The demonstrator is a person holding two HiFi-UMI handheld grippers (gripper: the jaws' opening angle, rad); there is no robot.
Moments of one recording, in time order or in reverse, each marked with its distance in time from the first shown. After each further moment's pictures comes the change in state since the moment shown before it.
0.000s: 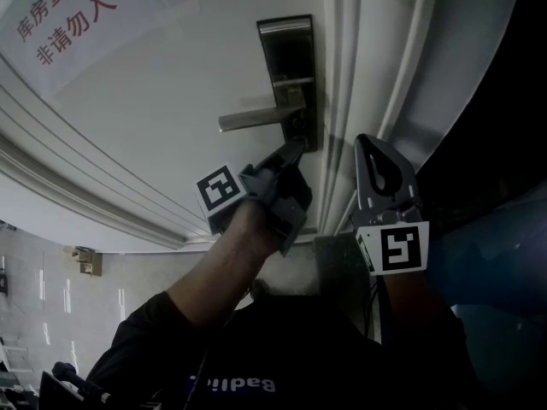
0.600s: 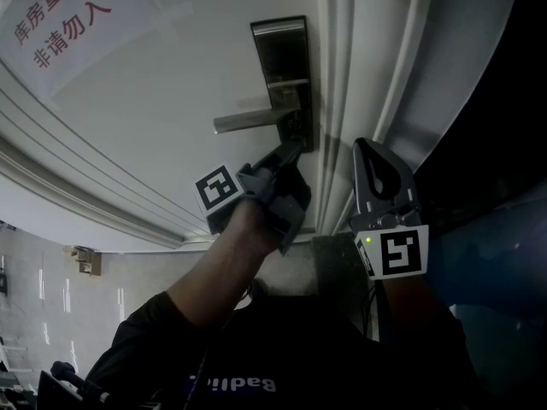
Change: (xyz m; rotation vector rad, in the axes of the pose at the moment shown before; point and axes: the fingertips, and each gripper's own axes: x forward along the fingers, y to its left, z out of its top) left arm 0.005 0.001 -0.001 -0.040 -0.018 -0.001; right arm -0.005 -0.004 -0.001 0.016 0.002 0.013
